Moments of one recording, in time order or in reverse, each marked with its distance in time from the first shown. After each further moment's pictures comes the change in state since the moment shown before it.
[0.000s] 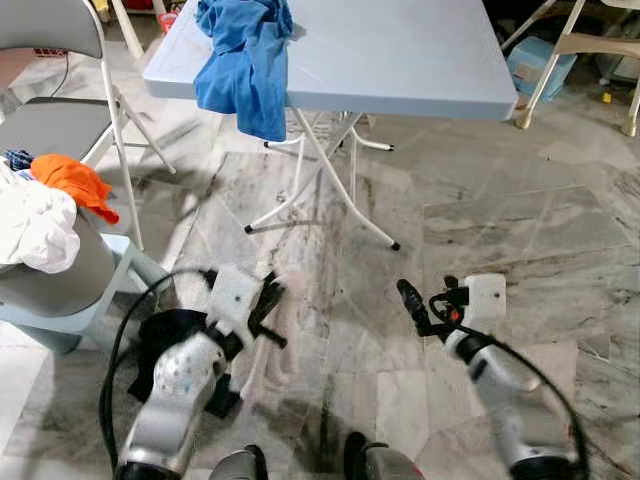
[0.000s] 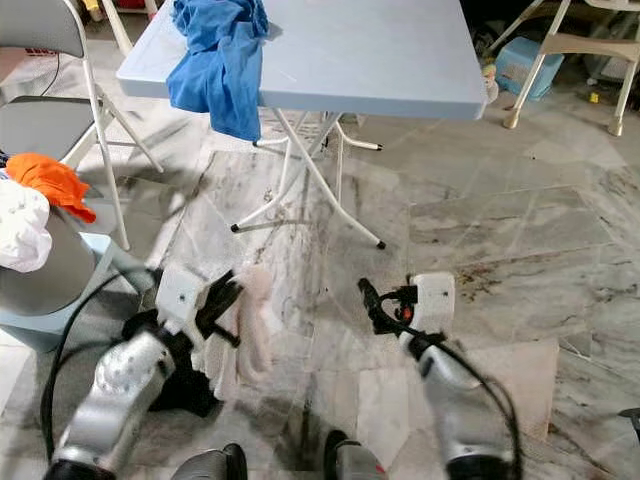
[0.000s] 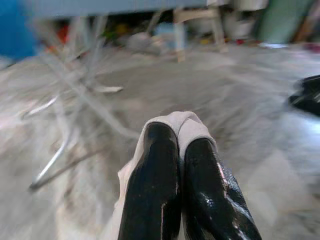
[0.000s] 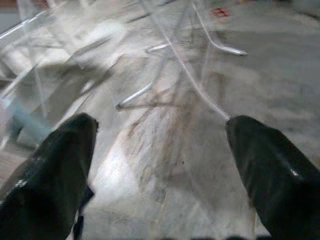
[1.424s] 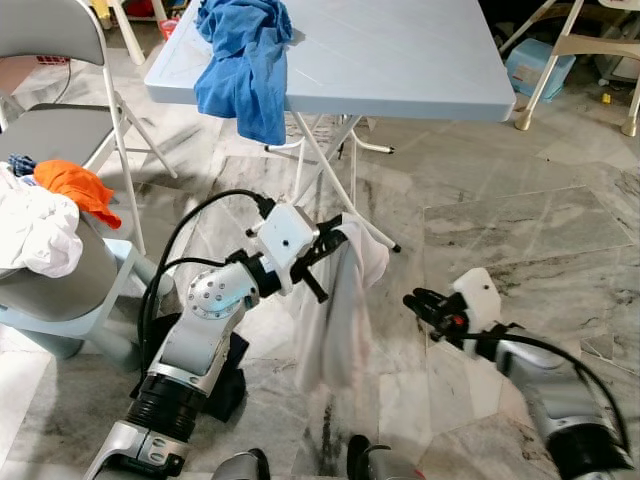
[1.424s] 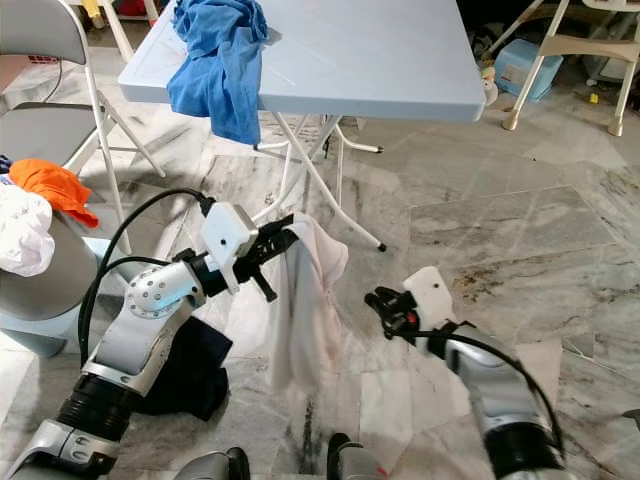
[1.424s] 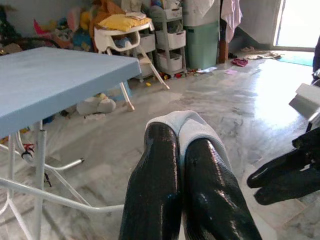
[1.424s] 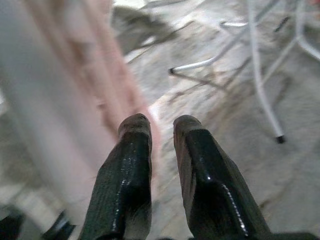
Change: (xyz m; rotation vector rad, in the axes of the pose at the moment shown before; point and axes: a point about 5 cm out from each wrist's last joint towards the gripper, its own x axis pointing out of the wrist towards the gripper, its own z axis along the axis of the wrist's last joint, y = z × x) left arm 0.050 -0.006 0.057 0.185 -0.164 -0.269; right arm -0.002 -0.020 -0.001 -0.184 0.175 0.321
